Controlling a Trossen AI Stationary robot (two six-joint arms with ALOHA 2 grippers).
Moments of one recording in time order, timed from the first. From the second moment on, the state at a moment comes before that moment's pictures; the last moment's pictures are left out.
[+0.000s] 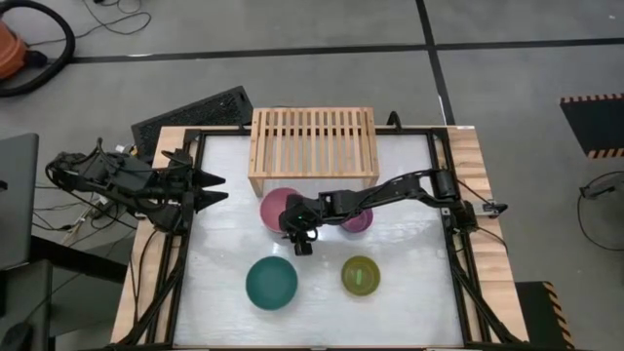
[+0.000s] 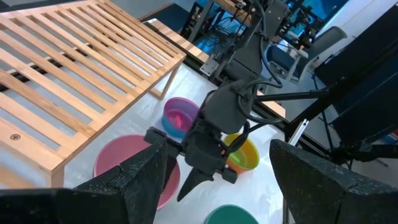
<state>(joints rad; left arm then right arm) -0.33 0.71 1.14 -0.80 -0.46 -0.72 0.06 2.10 1.54 -0.18 -0.08 -0.10</state>
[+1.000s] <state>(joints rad) -0.33 0.71 1.14 -0.82 -0.48 -0.72 0.08 2.09 1.67 -0.26 -0.15 -0.07</state>
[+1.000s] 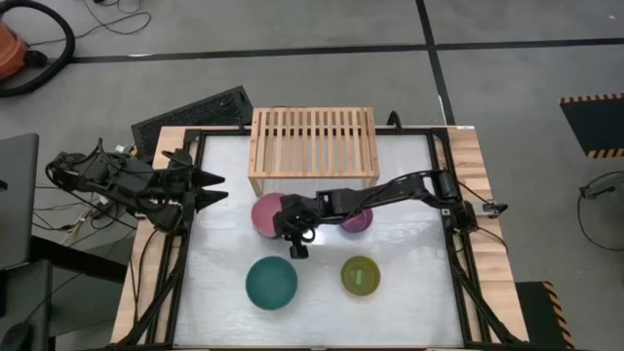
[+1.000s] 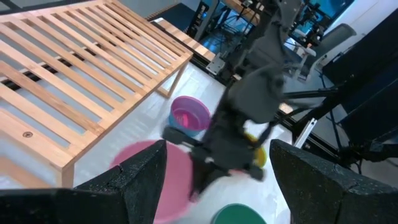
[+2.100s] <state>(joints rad) -0.33 0.71 1.14 -0.82 -0.54 -0.72 -0.12 2.12 2.26 -0.98 0.19 -0.11</state>
